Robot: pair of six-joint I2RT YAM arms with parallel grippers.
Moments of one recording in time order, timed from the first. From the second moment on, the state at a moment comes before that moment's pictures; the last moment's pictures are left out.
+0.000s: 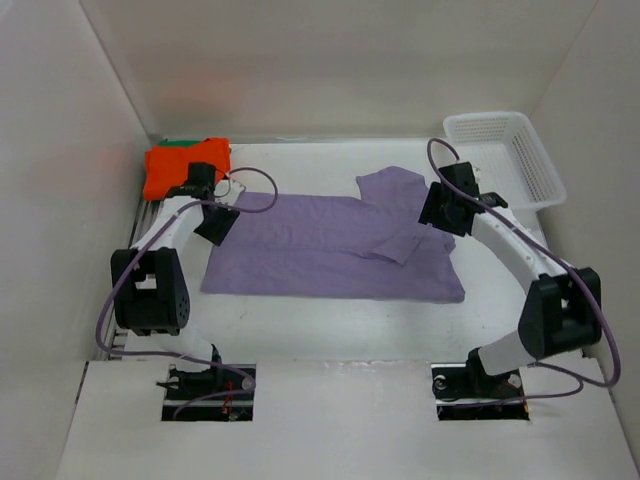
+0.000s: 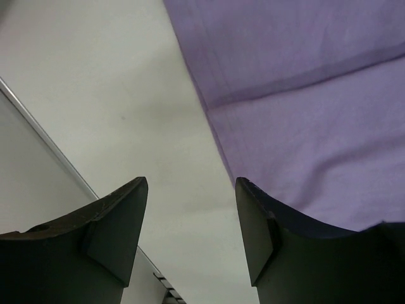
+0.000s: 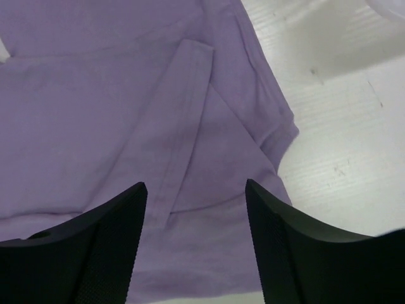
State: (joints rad) left arm 0.00 1.65 1.19 -0.69 -0.10 0.52; right arm 0.23 1.46 1.13 -0.59 0.23 0.52
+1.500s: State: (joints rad) left arm -0.98 2.26 1.77 -0.37 0.03 0.60; right arm -0.07 1.08 0.56 -0.51 0.07 0.66
